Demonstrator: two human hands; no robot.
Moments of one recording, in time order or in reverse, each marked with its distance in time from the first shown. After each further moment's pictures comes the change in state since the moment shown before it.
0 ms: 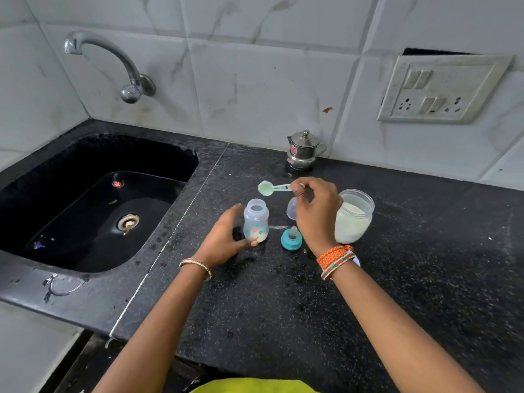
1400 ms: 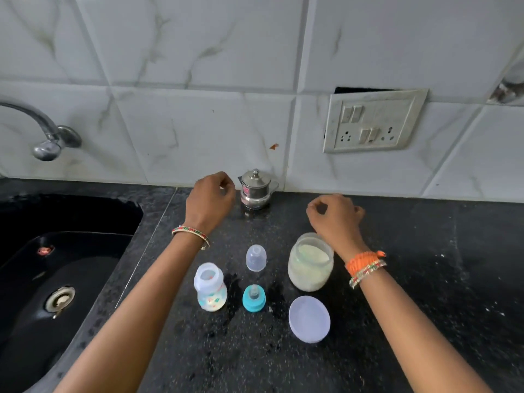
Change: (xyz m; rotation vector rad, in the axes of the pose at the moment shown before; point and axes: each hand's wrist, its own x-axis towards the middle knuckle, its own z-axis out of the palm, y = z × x) left_hand 0.143 0.148 -0.042 0.116 0.398 0.190; right_hand 0.106 0.062 -0.073 -0.402 -0.216 0.222
